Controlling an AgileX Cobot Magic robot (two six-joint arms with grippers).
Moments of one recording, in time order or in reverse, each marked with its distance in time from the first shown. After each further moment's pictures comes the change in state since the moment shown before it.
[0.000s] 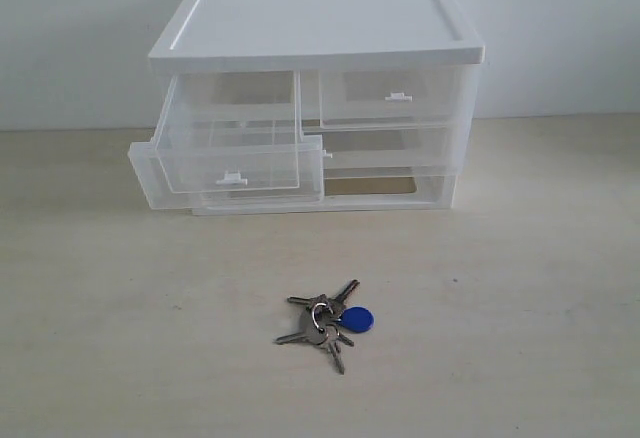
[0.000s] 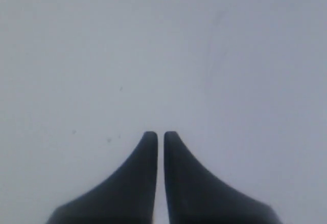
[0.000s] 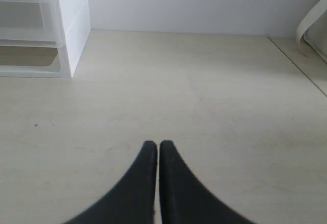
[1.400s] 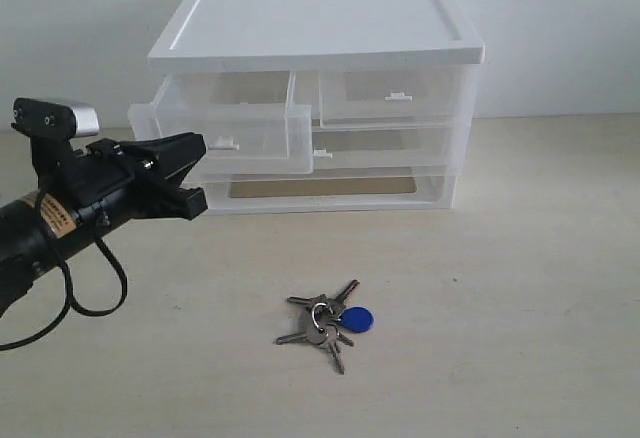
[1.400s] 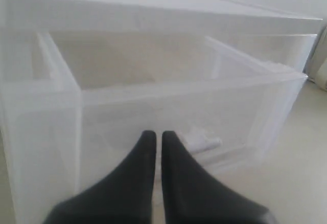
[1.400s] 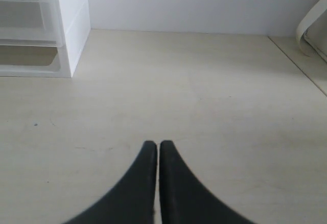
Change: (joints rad) left arm -0.174 1.808 -0.584 0.414 -0.533 -0.100; right arm 0.000 -0.002 0.000 0.000 0.002 0.002
